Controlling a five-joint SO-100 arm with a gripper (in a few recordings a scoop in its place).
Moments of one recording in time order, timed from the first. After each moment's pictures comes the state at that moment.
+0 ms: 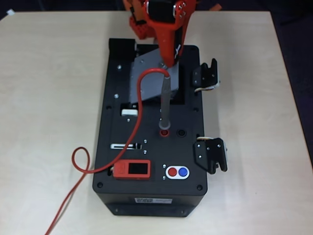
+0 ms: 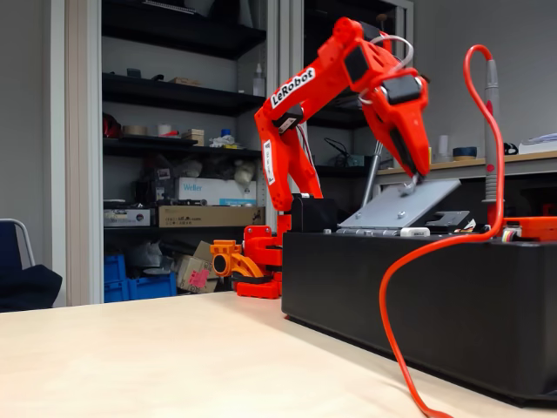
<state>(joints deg) -7.7 115.0 90.0 89.6 31.4</state>
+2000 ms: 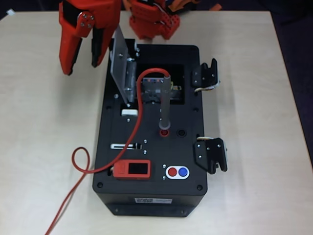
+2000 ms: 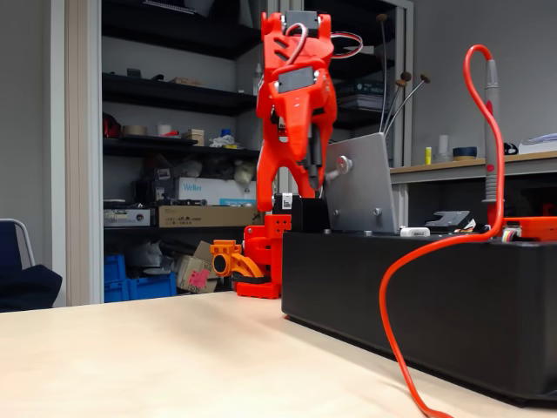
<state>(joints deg) 23.3 108.1 88.9 86.0 19.5</state>
